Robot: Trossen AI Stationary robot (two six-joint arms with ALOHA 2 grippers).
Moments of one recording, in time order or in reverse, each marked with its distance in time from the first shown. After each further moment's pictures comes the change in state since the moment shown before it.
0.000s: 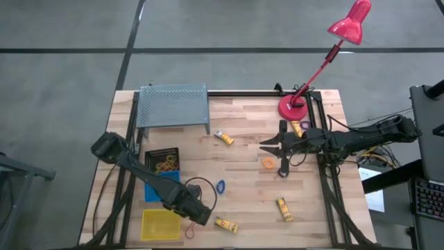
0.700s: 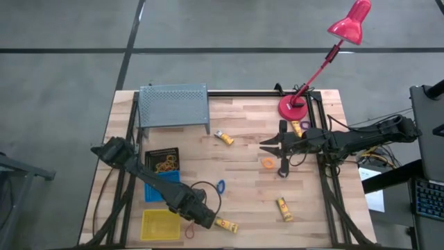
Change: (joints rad) left arm 0.000 0.095 -0.001 0.121 0.017 0.010; right arm 0.000 0.000 0.000 -0.001 0.000 0.000
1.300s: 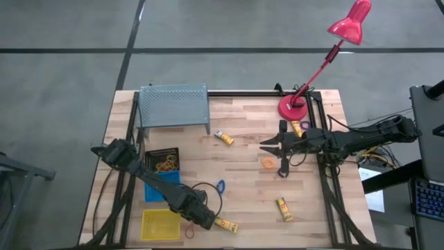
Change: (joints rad) left arm -0.002 0.047 0.001 0.015 -0.003 0.058; right arm 0.000 0.000 0.000 0.001 0.000 0.000
